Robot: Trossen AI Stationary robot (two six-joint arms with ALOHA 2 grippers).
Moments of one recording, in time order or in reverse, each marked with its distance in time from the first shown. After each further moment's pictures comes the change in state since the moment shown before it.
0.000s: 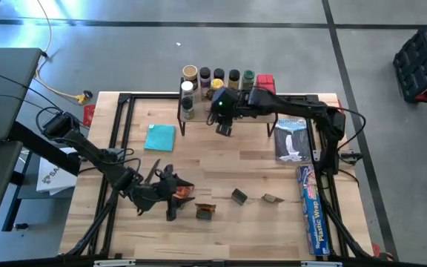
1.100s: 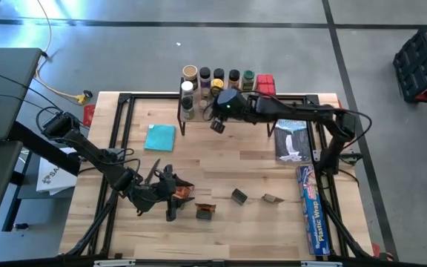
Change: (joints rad) left arm -0.010 0.000 0.000 0.000 -0.019 -0.006; right arm 0.023 -0.093 -0.258 0.468 0.105 0.042
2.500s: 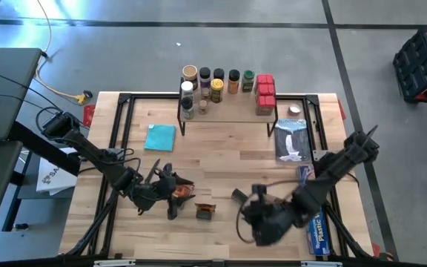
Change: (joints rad) left arm 0.011 0.000 0.000 0.009 -0.022 -0.026; right arm 0.919 -0.110 0.000 -0.401 0.073 0.584
